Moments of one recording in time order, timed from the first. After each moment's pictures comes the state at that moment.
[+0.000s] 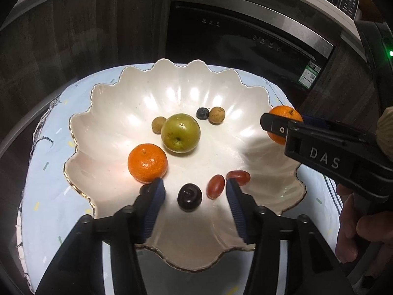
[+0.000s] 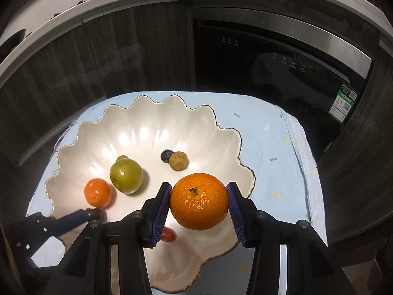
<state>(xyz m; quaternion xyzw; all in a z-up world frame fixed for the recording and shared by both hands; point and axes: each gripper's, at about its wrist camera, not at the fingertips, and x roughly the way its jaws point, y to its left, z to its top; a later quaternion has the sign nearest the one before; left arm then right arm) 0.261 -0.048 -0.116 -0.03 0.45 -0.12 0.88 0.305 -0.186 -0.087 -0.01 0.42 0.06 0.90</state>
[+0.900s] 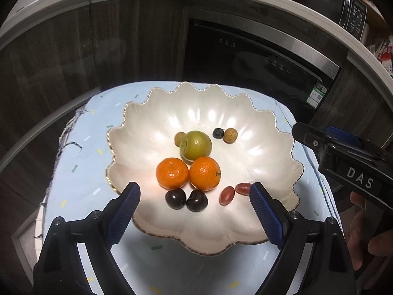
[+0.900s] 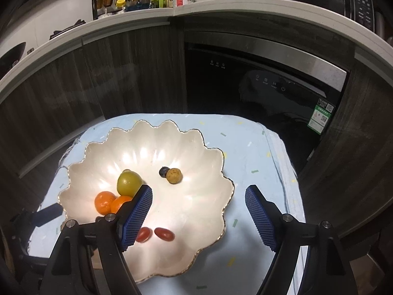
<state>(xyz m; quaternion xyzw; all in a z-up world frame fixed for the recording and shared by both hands) 0.242 -0.028 -0.080 -0.04 0.42 -0.07 0.90 0.275 -0.191 -0.046 -0.01 0.37 0.04 0.93</state>
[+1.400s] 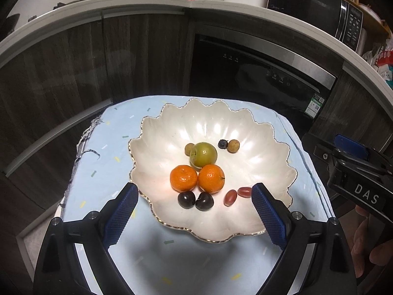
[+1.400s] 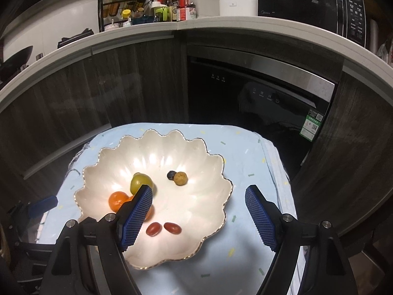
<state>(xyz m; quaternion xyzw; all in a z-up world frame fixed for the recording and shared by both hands) 0.218 -0.017 -0.053 -0.04 0.39 -0.06 0.92 0.240 -0.185 -0.021 -0.01 0.35 0.04 0.94</state>
